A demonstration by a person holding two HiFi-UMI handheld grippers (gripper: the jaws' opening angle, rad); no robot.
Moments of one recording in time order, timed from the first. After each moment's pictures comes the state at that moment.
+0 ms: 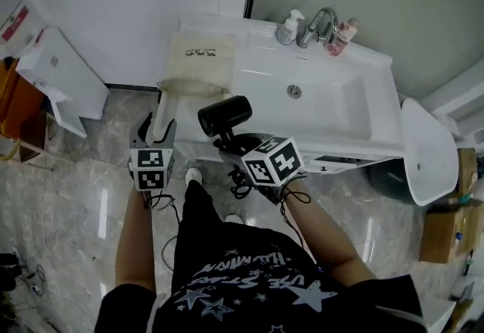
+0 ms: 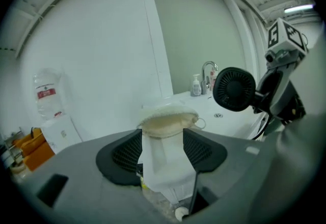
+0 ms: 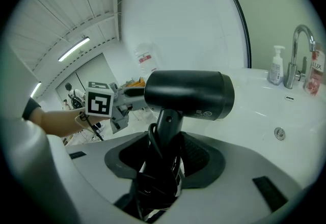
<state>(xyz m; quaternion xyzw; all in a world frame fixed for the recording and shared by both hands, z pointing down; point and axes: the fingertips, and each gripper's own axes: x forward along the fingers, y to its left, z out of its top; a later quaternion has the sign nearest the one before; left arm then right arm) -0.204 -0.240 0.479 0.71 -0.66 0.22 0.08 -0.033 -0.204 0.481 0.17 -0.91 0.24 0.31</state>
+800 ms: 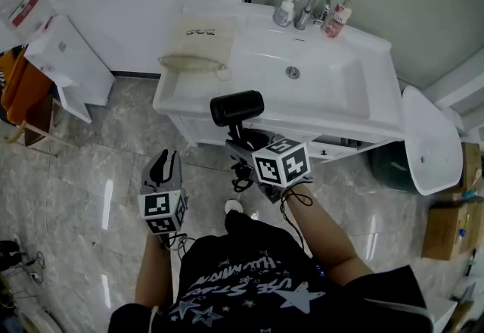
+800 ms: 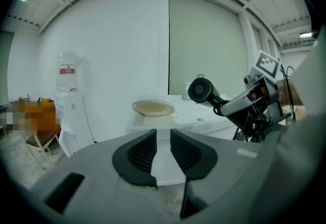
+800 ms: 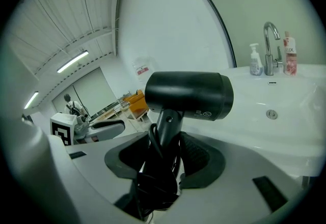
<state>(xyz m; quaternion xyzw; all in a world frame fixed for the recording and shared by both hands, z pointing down) -0.126 -0.075 0.485 0.69 -0.70 0.12 0.14 0.015 -0.147 0.482 0.21 -0.92 0.25 0.23</state>
